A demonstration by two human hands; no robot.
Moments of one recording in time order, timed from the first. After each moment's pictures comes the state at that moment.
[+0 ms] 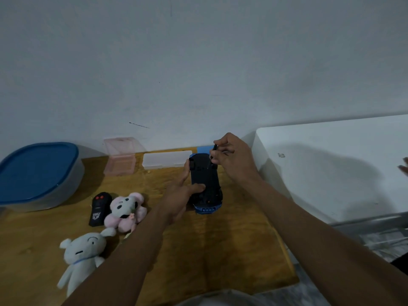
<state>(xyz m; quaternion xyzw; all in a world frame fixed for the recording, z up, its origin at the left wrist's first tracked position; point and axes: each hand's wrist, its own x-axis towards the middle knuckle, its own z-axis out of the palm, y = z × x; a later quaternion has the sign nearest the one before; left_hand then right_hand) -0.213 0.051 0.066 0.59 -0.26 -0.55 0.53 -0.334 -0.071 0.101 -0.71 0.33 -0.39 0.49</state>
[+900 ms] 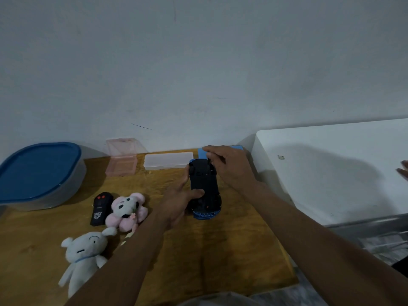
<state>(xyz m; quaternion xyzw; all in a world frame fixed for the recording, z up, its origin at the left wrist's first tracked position) -0.213 0.062 0.064 0.59 -0.25 -0.55 0.54 -0.332 -0.060 0.103 -0.85 0.27 -0.38 0.26</state>
